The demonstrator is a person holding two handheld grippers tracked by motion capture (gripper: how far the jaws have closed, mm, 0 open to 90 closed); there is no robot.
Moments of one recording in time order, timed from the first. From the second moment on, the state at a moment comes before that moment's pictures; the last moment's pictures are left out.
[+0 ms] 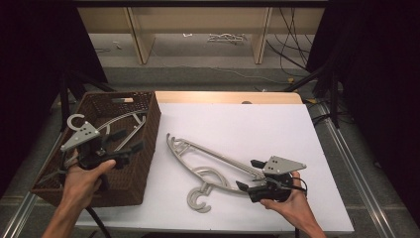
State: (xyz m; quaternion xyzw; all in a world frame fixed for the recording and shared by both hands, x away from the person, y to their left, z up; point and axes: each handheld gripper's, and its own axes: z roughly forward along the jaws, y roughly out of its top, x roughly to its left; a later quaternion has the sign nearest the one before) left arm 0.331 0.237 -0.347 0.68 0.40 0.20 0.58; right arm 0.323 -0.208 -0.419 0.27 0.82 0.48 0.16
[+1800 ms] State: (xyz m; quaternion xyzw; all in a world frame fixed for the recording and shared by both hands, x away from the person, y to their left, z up) left arm 0.281 0.176 -0.435 0.74 0.32 0.20 0.56; right arm 0.336 -0.170 -0.462 0.20 0.91 0.34 0.13
